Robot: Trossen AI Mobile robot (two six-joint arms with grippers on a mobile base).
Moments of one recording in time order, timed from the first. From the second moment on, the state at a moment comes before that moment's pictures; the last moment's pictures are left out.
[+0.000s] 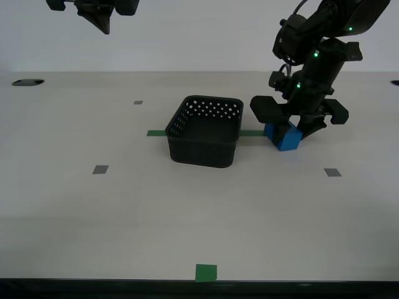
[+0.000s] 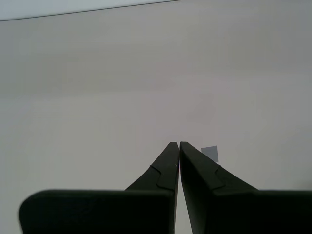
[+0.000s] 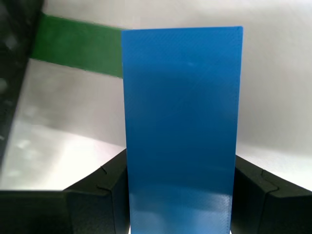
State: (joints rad) arm 0 0.42 1.99 1.03 -0.37 -0.11 0.23; arm 1 -0.17 2.12 1.91 -0.78 -0.10 -0.05
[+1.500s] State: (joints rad) arm 0 0.76 1.76 1.23 -0.37 -0.13 0.20; arm 1 -0.17 2.12 1.91 -0.74 -0.10 -0.05
